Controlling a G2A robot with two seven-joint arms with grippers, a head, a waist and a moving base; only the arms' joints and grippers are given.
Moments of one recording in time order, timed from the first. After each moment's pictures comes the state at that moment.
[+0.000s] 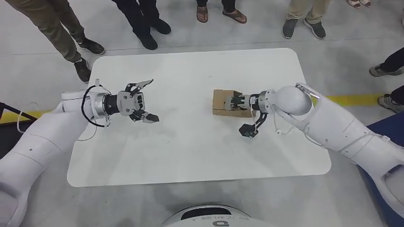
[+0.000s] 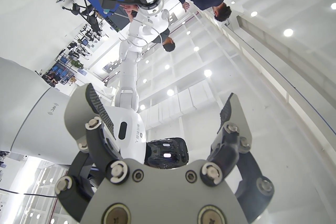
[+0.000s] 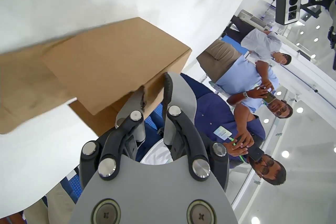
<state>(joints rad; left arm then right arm) 0.78 -0.72 -0.56 -1.16 -1.41 0.51 -1.30 -0.66 -0.82 0.38 -1.46 -2.82 -0.20 -0.65</state>
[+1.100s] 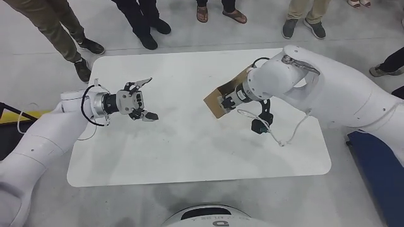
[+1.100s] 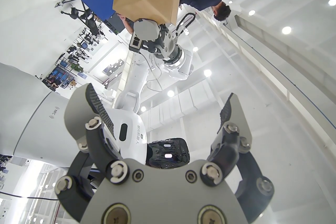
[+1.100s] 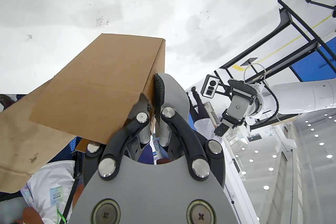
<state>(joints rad) 0.80 -0.74 -0.61 -1.14 -1.37 0.51 -1.30 -0.20 -0.85 0.17 -1.75 -3.07 -0.29 -1.11</state>
